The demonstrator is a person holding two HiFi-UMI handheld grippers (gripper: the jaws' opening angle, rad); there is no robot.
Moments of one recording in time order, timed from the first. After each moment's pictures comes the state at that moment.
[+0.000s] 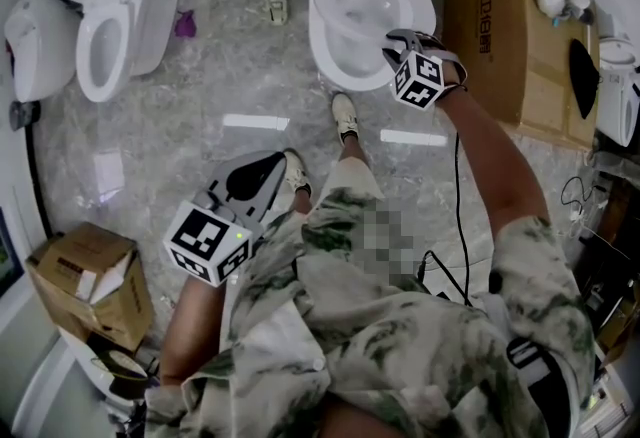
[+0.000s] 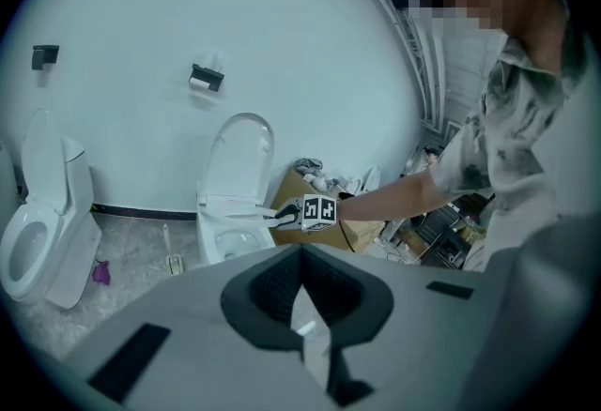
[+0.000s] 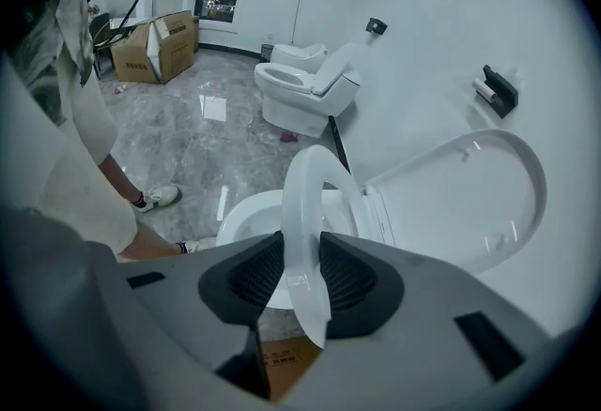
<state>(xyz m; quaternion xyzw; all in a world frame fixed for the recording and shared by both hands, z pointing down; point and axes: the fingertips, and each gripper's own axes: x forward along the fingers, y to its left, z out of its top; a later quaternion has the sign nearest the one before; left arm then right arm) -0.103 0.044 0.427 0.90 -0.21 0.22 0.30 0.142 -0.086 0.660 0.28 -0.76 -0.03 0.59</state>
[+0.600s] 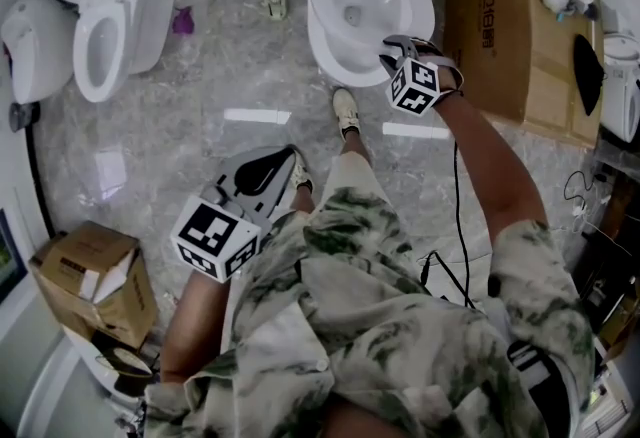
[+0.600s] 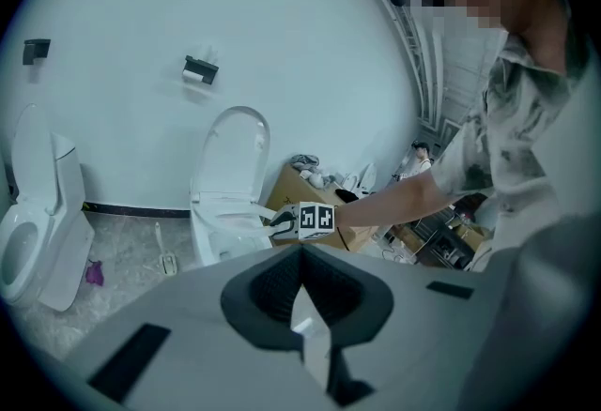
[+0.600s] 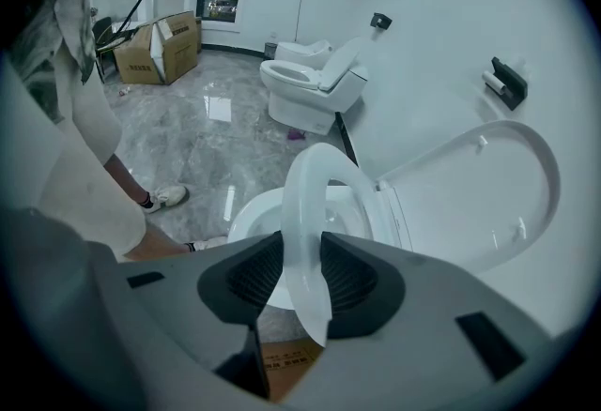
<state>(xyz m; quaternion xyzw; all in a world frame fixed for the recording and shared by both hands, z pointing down) -0.083 0.040 0.441 0.91 -0.19 0.23 0.30 0.135 -0.067 0.688 0.27 -0.76 -0.01 0.59</state>
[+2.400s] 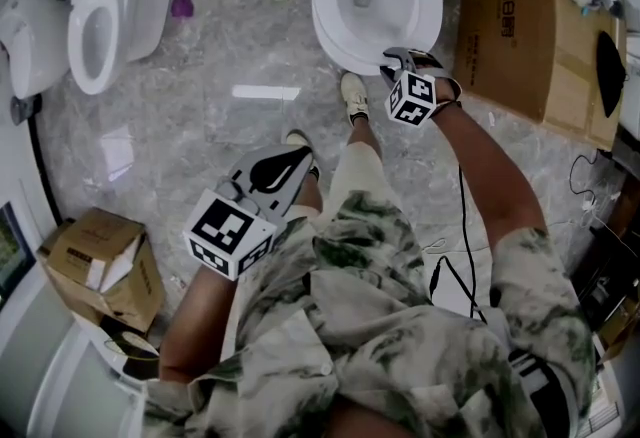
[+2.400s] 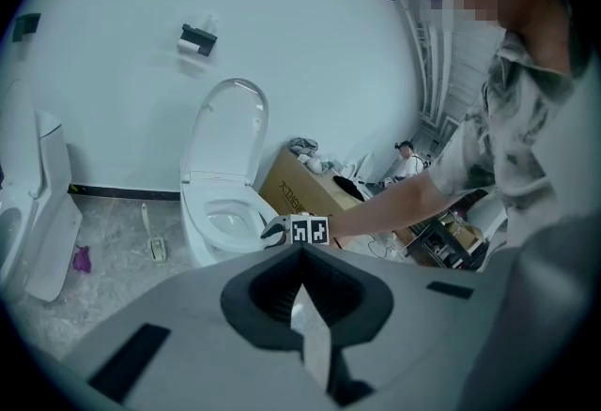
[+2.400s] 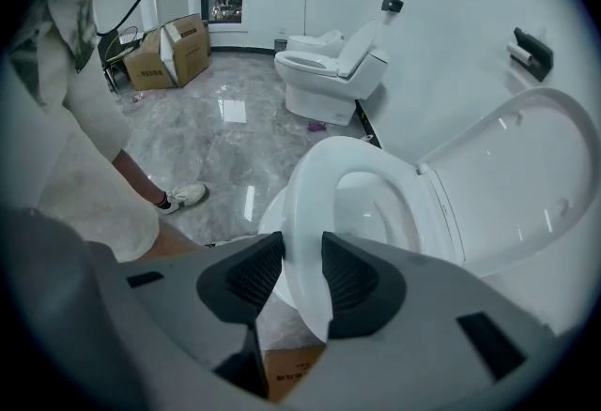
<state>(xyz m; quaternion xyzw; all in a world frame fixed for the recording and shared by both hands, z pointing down) -0.047 0.034 0.500 0.89 -0.16 0.26 0.33 0.124 -0.025 0.784 0.23 -0.77 0.04 0.59</state>
